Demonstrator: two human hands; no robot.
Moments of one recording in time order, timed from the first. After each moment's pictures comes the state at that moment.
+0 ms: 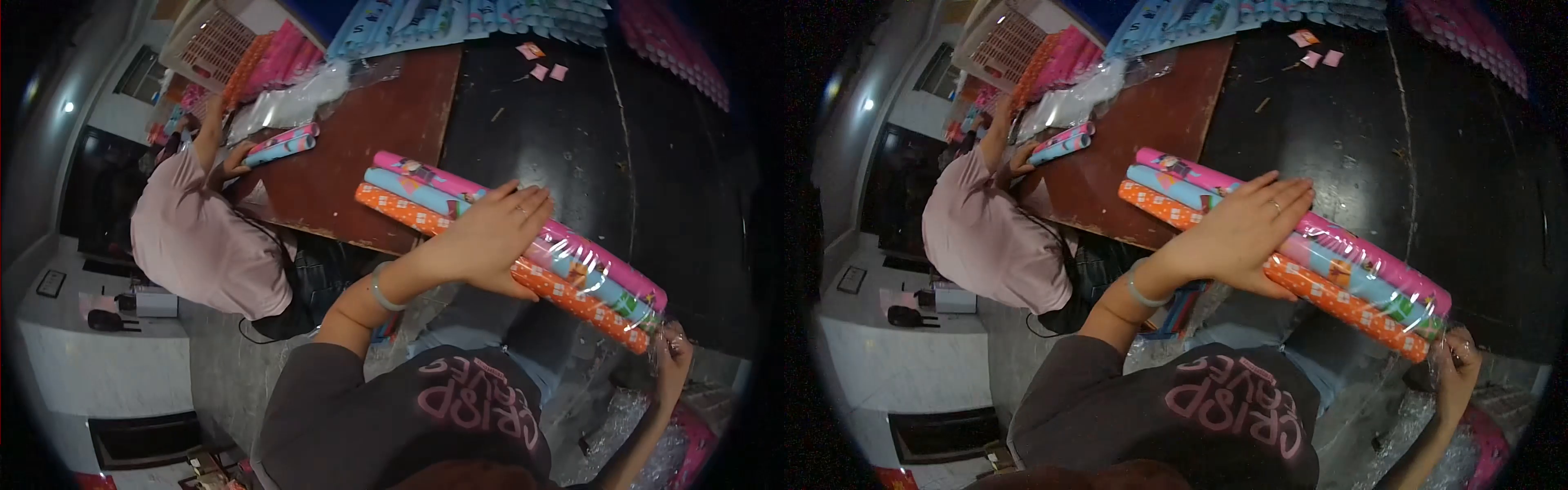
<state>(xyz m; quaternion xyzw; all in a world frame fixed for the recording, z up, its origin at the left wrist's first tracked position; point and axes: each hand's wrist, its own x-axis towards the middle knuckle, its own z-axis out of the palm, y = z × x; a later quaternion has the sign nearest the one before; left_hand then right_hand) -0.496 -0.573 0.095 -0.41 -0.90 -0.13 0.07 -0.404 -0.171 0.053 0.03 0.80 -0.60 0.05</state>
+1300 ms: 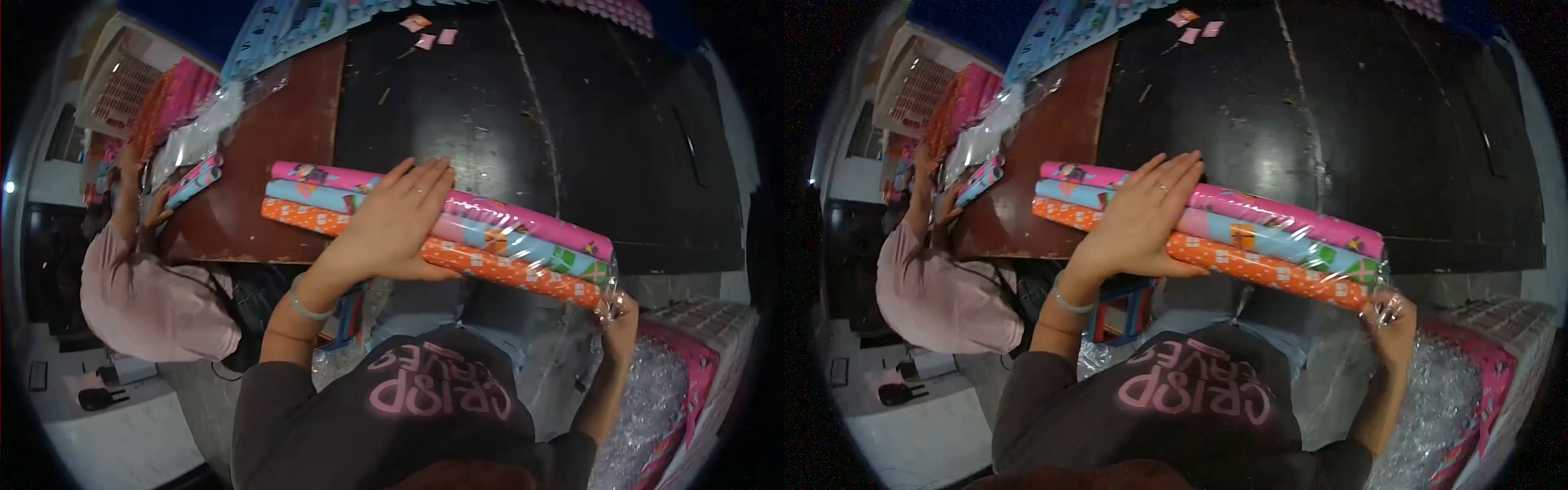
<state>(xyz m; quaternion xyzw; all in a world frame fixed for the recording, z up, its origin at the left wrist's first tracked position) -0.493 -0.565 0.106 -0.40 -0.91 -0.12 0.03 -0.355 -0.184 0.014 0.12 0.72 -0.68 0.05</state>
